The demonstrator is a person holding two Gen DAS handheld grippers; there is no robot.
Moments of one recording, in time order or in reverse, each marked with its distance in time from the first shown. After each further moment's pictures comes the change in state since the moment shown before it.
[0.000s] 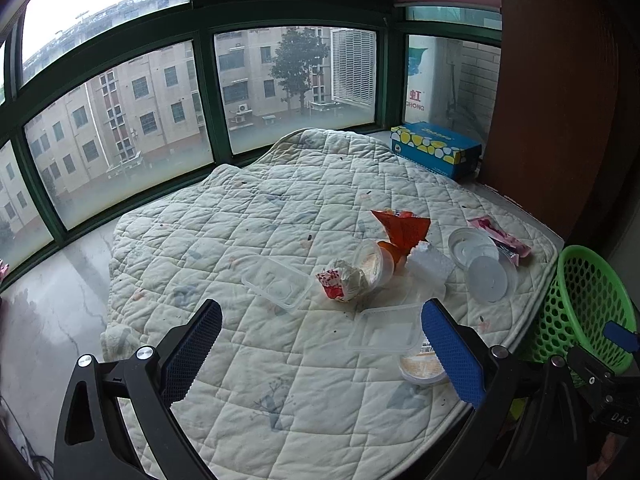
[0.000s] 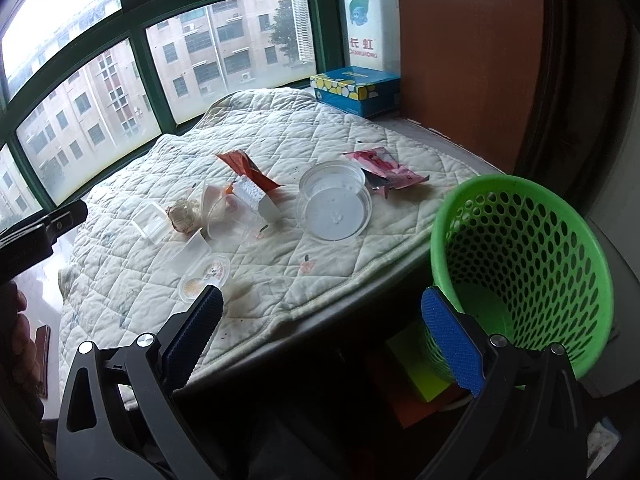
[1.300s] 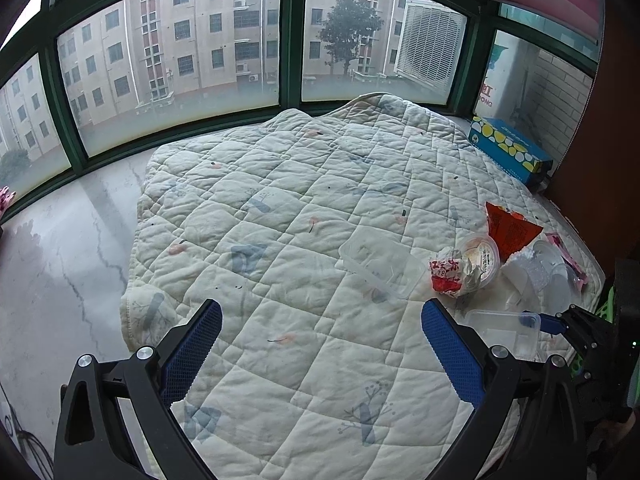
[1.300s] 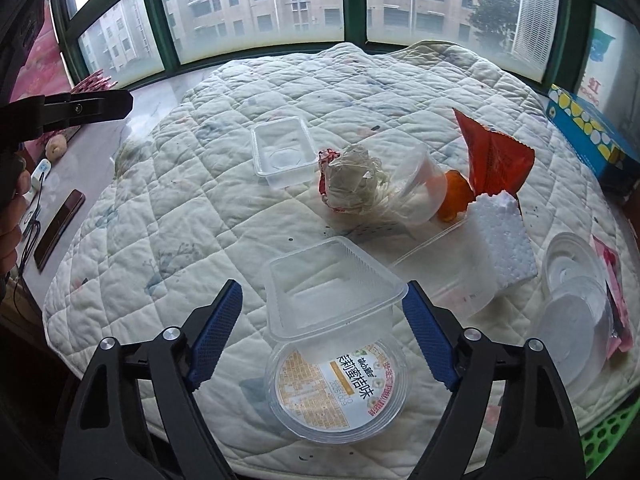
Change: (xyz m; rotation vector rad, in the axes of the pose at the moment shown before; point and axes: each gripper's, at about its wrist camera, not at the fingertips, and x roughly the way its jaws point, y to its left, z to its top) left arm 0.065 0.110 -0.012 -0.185 0.140 0.047; right arm 0.153 0.135 0.023 -0.568 0.185 0.423
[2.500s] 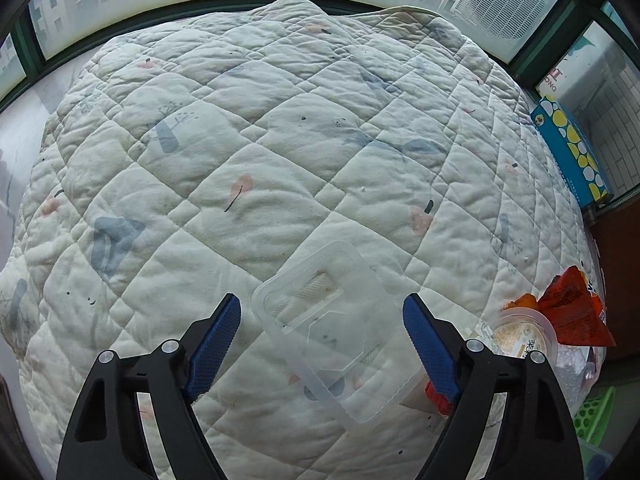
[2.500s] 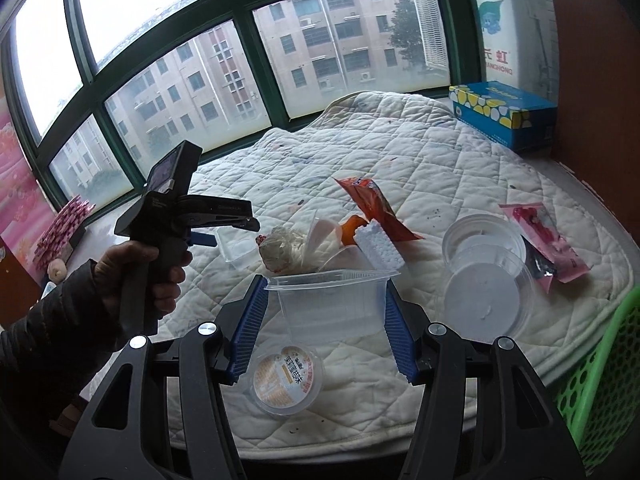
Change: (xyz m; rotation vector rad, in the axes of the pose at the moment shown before) left arm 0.177 -0.033 0.048 -0.257 0.340 -0.010; right arm -0.104 -0.055 -0.025 0.338 -0.267 -0.050
